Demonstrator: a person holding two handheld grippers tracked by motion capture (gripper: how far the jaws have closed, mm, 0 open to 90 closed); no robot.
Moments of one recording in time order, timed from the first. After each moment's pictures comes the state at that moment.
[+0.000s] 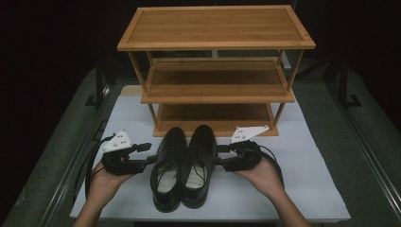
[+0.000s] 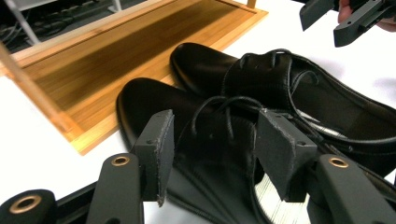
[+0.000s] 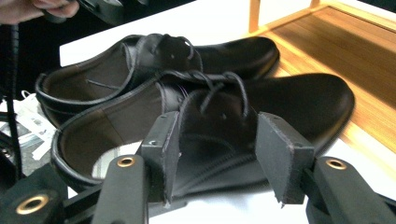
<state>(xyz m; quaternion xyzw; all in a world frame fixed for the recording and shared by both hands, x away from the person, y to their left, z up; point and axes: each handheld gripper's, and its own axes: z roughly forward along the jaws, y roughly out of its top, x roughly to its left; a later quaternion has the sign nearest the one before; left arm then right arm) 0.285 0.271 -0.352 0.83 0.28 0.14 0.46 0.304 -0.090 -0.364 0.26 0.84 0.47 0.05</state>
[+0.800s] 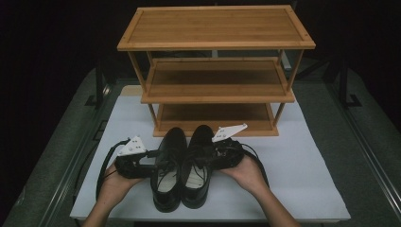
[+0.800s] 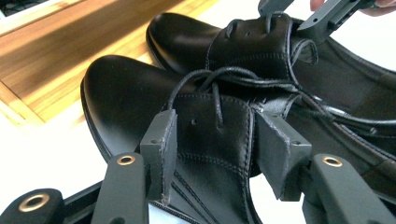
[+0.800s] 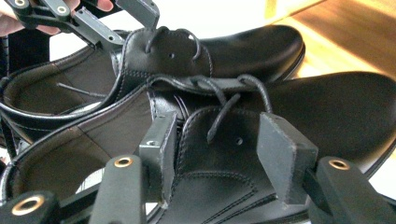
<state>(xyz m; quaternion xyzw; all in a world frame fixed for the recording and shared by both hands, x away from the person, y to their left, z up) 0.289 0.255 -0.378 0.86 0.27 0.12 0.43 0.321 -0.053 -0.384 0.26 0.85 0.45 0.03</state>
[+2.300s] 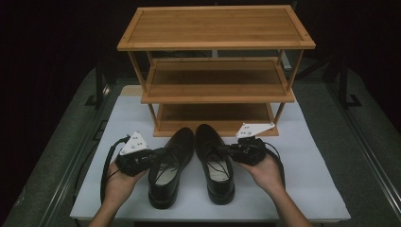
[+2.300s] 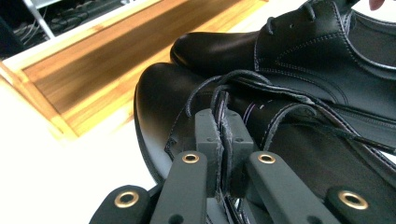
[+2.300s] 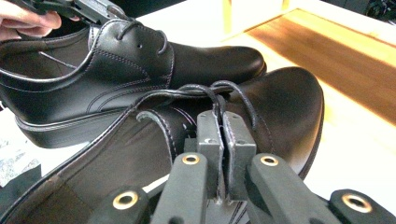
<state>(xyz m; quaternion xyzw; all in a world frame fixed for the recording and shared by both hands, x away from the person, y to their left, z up) 0.285 0.239 -0.356 0.84 0.29 0.18 0.43 0.313 -0.109 -0.365 0.28 0.83 0.47 0.07</state>
